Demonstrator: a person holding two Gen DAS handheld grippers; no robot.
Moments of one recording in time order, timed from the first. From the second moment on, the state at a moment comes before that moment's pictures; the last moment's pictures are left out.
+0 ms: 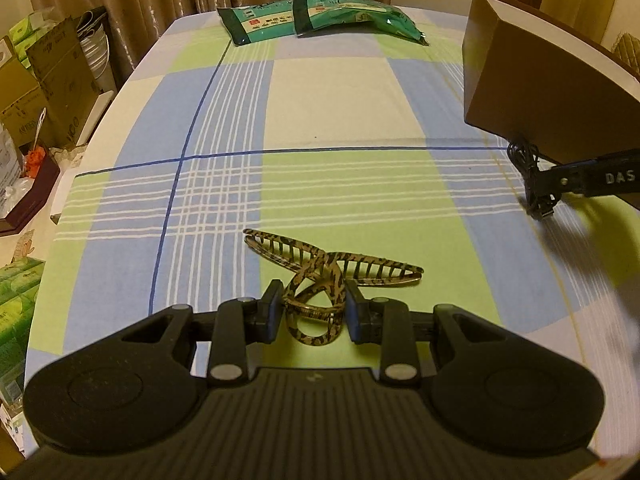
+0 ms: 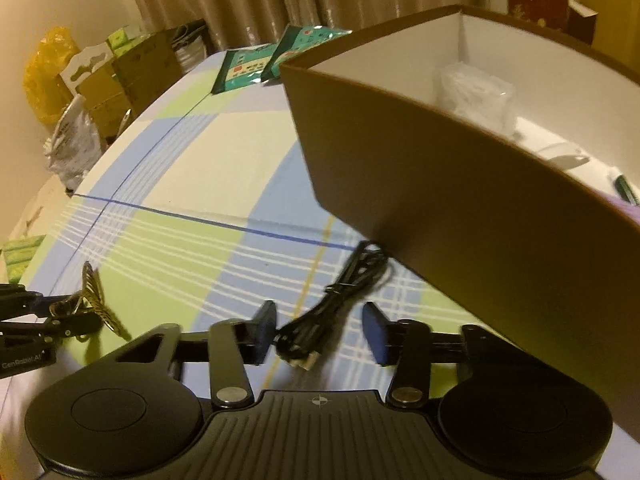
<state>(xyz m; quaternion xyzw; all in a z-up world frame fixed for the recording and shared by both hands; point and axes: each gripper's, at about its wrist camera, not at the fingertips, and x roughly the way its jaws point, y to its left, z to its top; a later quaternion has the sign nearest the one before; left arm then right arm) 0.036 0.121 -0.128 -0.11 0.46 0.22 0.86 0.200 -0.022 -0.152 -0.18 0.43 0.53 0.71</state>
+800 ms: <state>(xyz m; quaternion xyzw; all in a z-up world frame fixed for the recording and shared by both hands) 0.051 0.063 -0.129 -0.09 0.46 0.14 0.87 0.181 -0.116 -0.133 -0.27 0.45 0.52 0.68</state>
